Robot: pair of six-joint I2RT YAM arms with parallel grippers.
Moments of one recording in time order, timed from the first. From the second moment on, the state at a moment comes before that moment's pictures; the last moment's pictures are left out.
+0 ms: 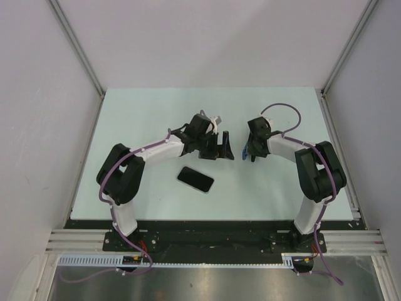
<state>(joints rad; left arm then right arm) -0.67 1.85 1.28 -0.24 0.38 -0.58 0.37 1.80 1.08 -0.29 0.23 0.54</state>
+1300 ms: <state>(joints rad) -0.56 1.73 1.23 -0.35 0.32 -0.55 0.09 1.67 1.00 -0.32 0.15 0.55</state>
